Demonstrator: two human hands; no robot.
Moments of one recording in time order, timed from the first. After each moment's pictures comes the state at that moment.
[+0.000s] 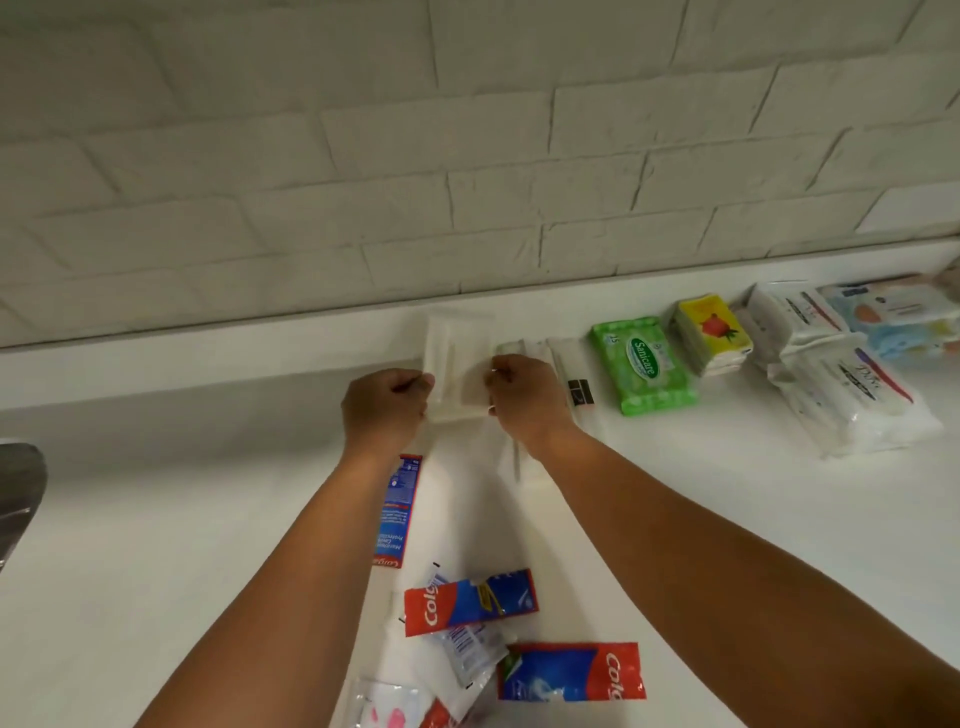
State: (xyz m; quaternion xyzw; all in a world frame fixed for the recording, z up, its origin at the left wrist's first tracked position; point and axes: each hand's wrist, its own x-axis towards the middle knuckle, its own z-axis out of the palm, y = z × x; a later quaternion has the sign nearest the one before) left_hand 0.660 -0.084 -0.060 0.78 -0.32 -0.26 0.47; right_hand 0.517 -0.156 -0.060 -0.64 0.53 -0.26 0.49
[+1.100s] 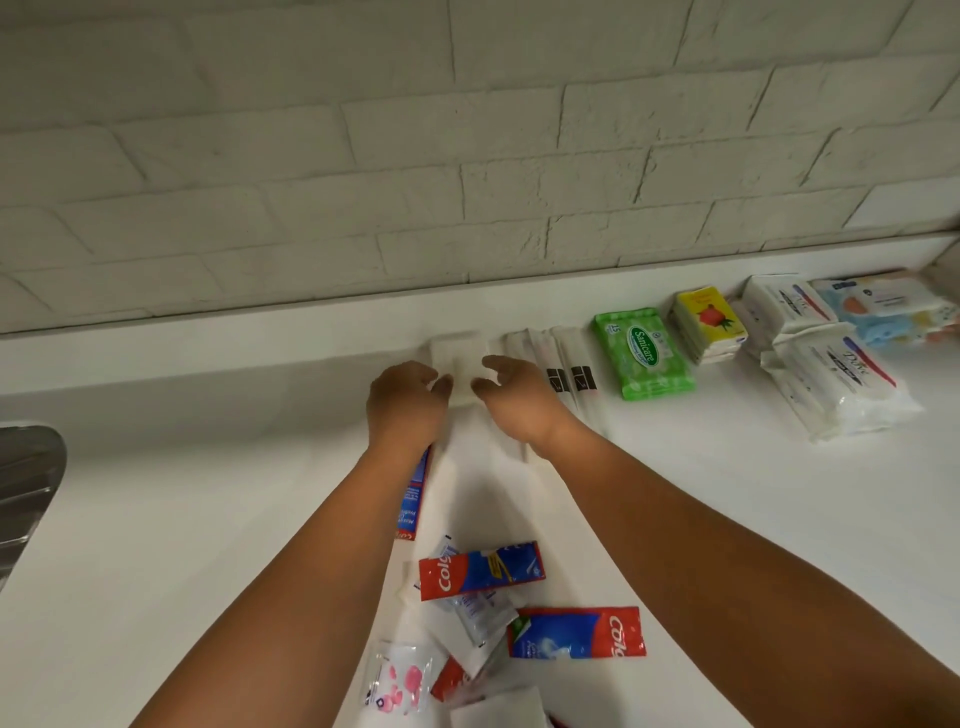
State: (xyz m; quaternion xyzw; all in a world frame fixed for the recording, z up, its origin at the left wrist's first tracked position) left_hand 0.661 -0.082 -0.077 0.84 -0.43 -0.14 0.30; right_hand 0.519 -0.132 -0.053 -0.69 0.50 -0.19 0.49
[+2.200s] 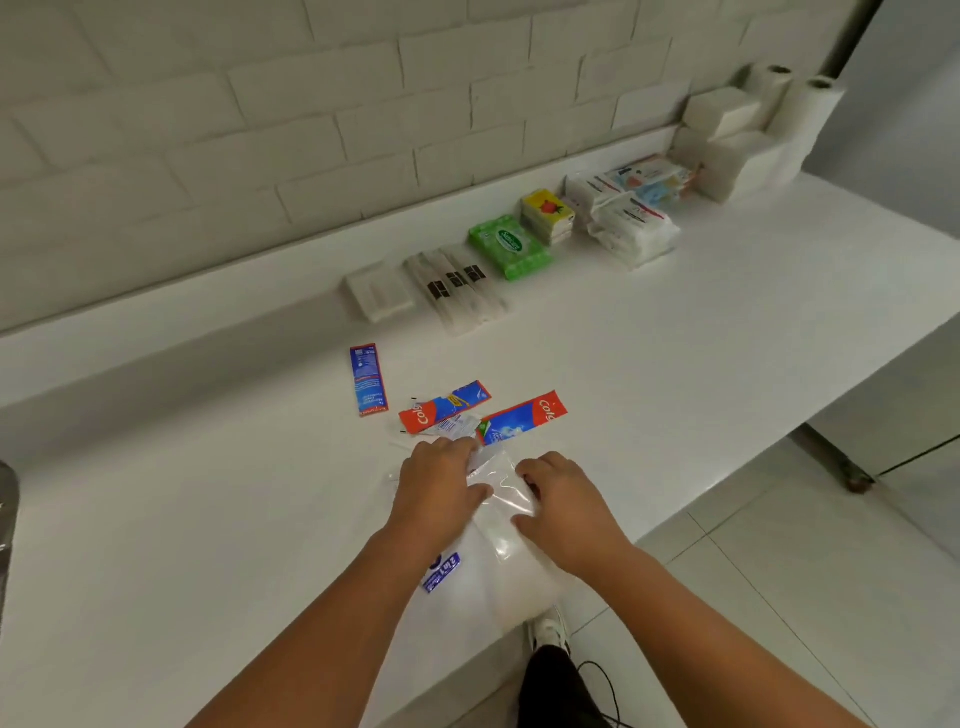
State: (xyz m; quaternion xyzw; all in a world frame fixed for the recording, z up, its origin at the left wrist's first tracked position) left_hand 0.570 0.165 -0.091 0.66 -0.71 -0.21 0.09; right_hand 0.397 0.192 -0.104 -0.72 0.63 -0.13 0.25
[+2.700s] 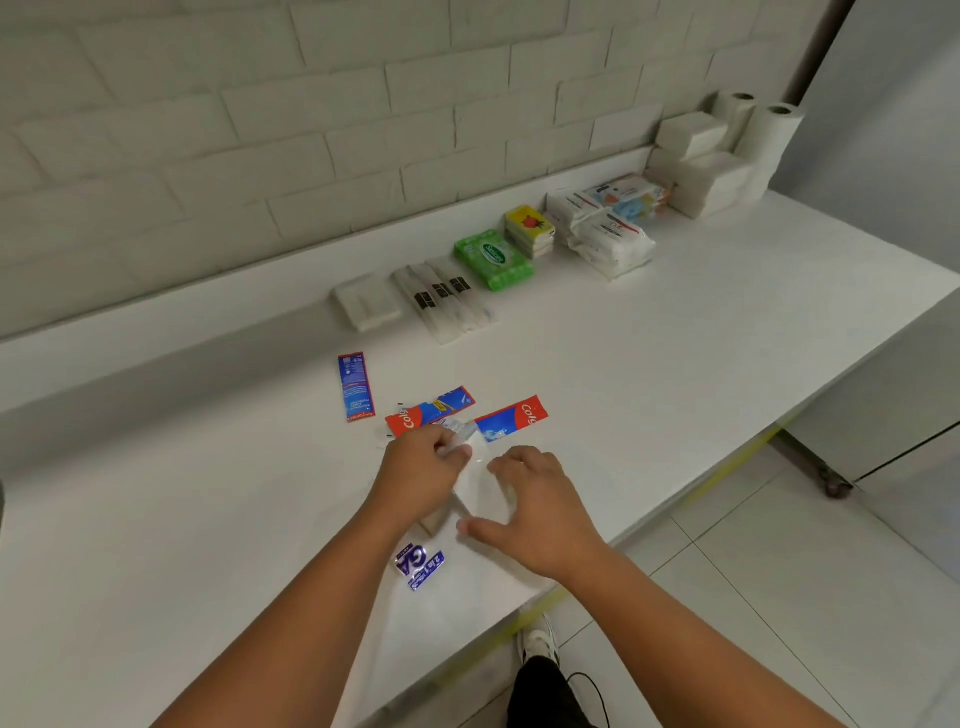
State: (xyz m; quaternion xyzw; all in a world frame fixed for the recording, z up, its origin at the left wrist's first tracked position) left_hand 0.569 0.163 -0.059 0.67 -0.60 -0.36 0.24; right_hand 0.404 0.206 -0.088 -0.74 0.61 -0.17 0.22
